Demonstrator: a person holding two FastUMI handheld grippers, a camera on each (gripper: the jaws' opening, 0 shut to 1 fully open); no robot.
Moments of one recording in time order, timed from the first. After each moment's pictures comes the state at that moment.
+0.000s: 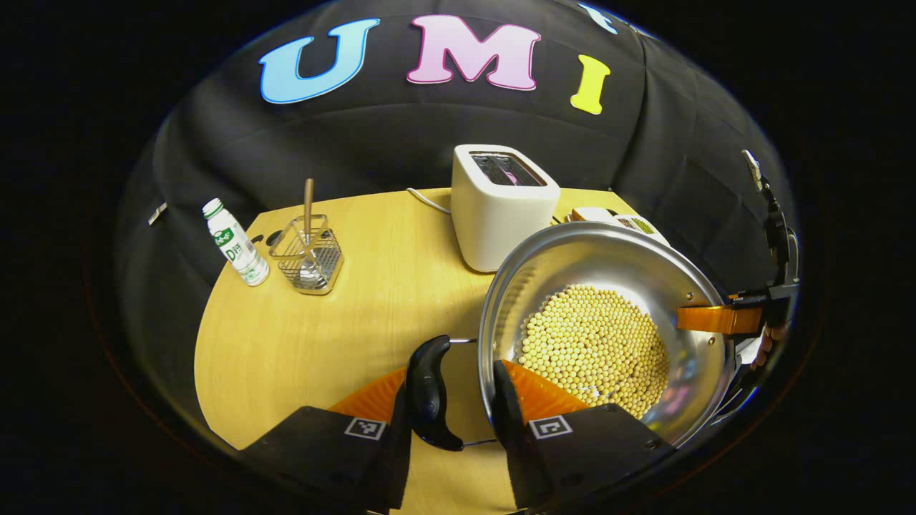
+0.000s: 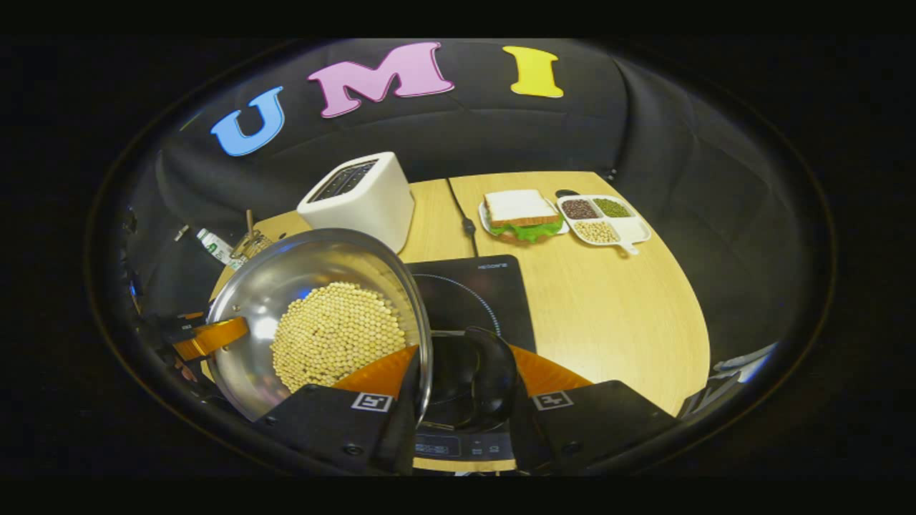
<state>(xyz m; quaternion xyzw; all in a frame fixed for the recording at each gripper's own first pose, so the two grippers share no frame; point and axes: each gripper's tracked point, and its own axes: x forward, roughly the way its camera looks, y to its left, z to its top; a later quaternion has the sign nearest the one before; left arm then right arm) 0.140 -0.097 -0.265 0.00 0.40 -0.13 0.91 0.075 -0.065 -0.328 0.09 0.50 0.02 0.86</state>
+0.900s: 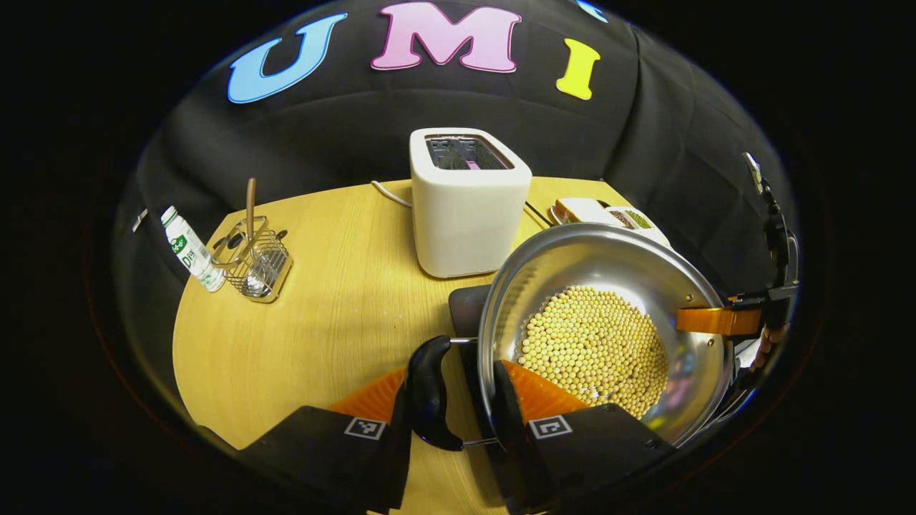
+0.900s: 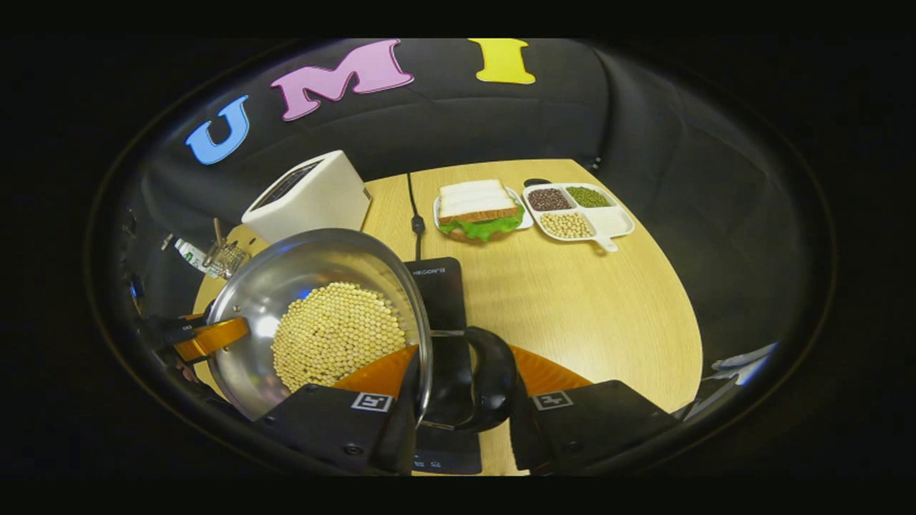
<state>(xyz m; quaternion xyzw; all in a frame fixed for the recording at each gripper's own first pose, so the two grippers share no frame) 0.172 -0.160 -0.298 0.00 0.42 -0.14 0.90 0.094 -0.118 -0.366 0.10 0.51 0.00 0.85</state>
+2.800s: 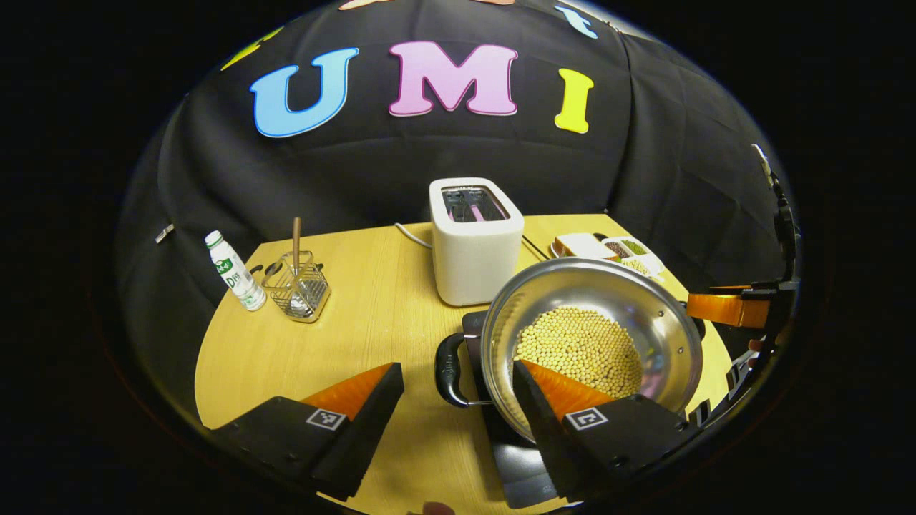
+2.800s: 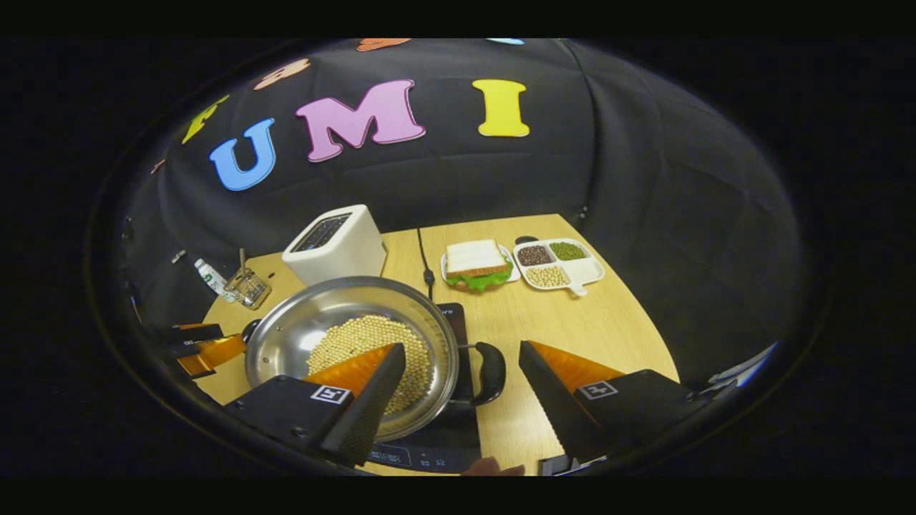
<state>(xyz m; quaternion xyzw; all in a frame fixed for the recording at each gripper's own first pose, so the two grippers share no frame) 0.133 -0.145 -0.223 0.00 0.32 -0.10 0.94 0.091 -0.129 -0.263 0.09 0.38 -0.01 0.92</state>
